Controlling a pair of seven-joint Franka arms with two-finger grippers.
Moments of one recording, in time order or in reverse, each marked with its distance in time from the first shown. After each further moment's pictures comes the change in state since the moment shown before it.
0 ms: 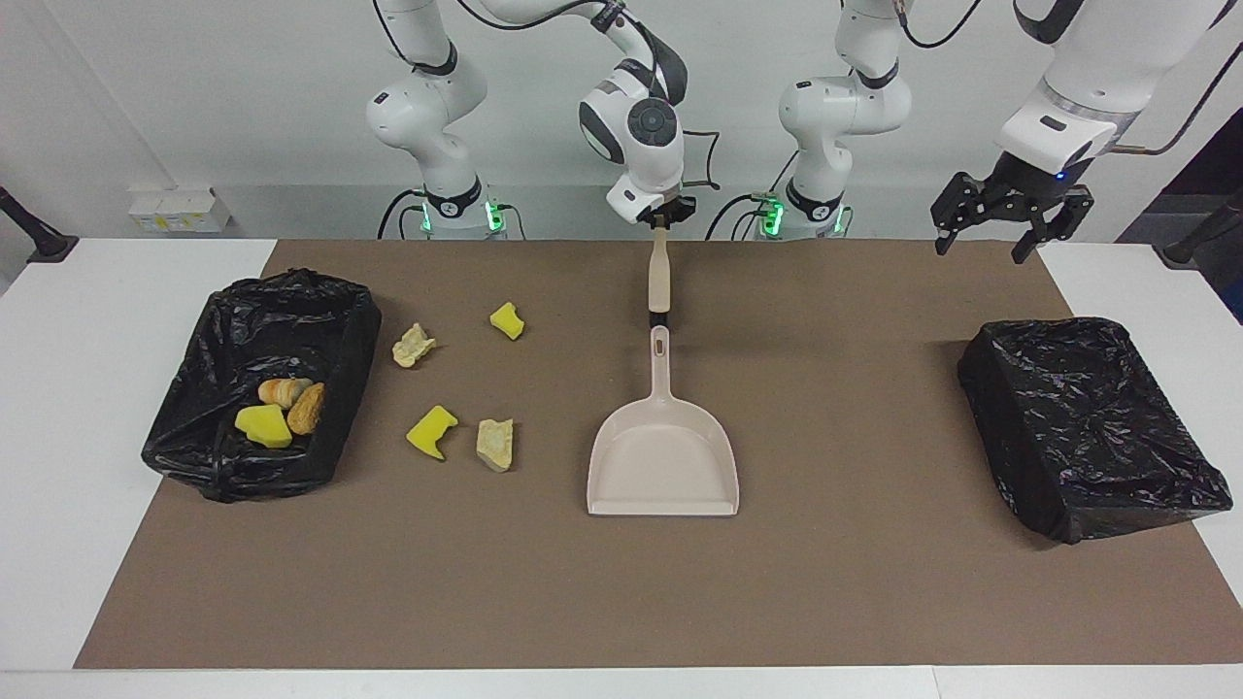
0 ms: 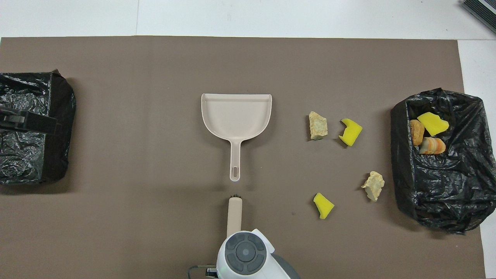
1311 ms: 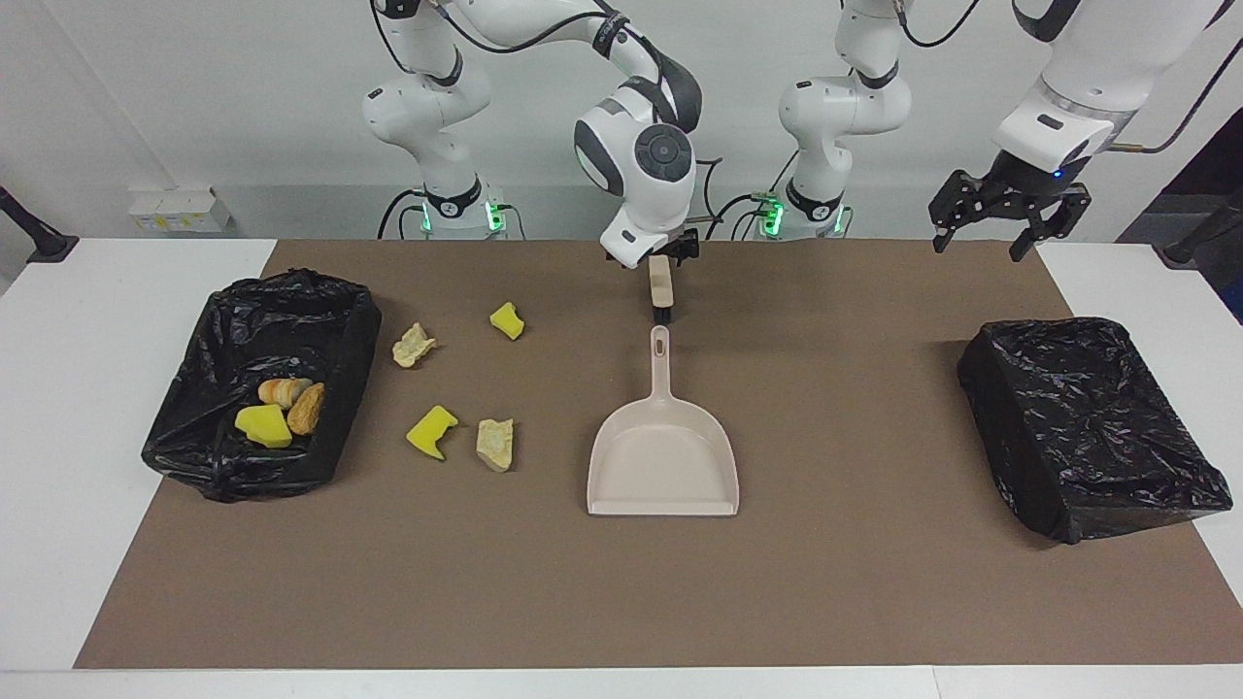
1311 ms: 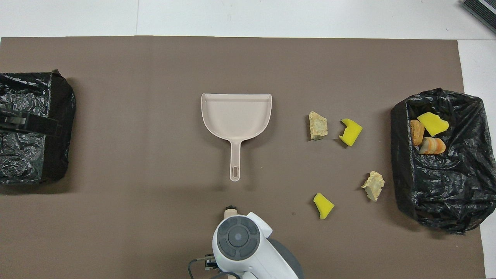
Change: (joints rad) left arm 0.000 -0.001 -0.002 0.000 0.000 -0.008 0.000; right arm -0.008 0.029 0.013 0.038 -0.082 -0.007 -0.104
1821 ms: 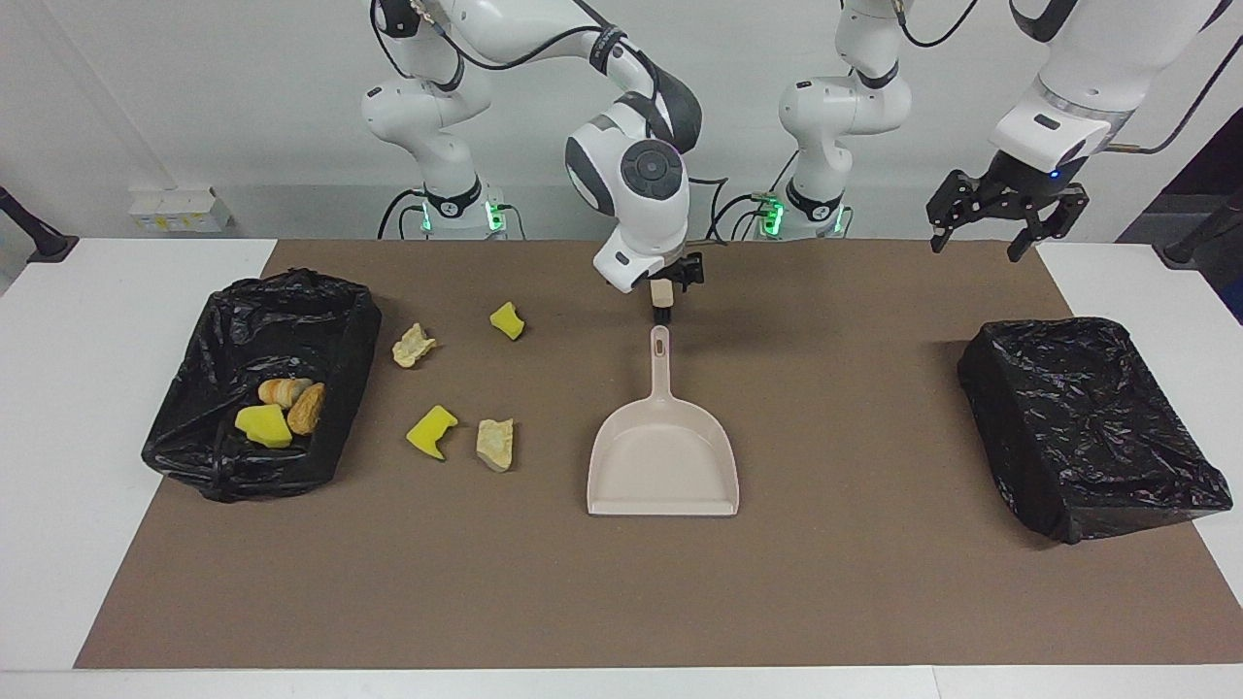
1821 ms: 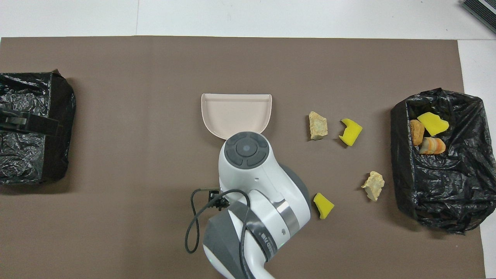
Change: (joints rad) left arm 0.000 -0.002 -0.003 0.000 0.000 -0.001 0.000; right arm -0.184 0.219 -0.002 0.396 -0.130 -0.210 -0.027
